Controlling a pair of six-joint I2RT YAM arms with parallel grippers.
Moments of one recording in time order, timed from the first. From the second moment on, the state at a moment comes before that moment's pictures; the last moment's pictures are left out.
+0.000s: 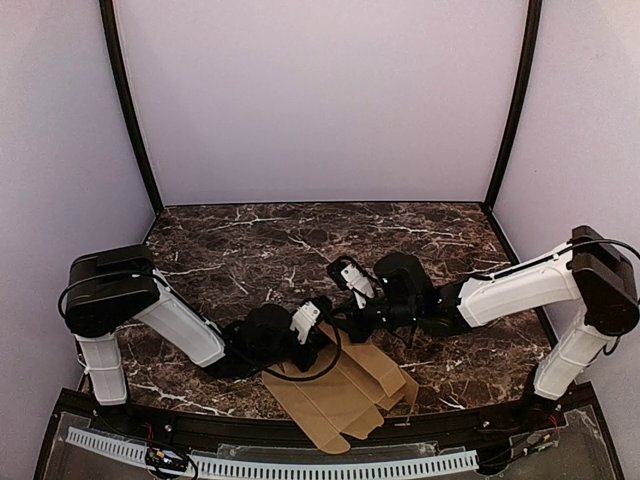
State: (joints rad) left arm -1.10 1.92 0.67 0.76 -0.12 -0.14; right arm 1.01 1.62 0.79 0.27 -0.18 0.24
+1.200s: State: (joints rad) left arm -1.10 1.97 0.73 0.80 -0.22 -0.14; right arm 1.03 1.61 0.75 0.33 -0.14 0.29
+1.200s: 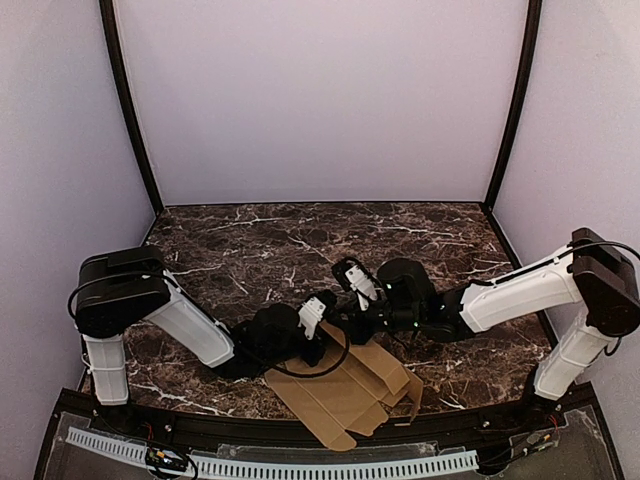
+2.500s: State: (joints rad) left arm -1.13 1.83 0.77 0.16 -0.88 -0.76; right arm 0.97 1.27 0.71 -0.22 0.05 0.35
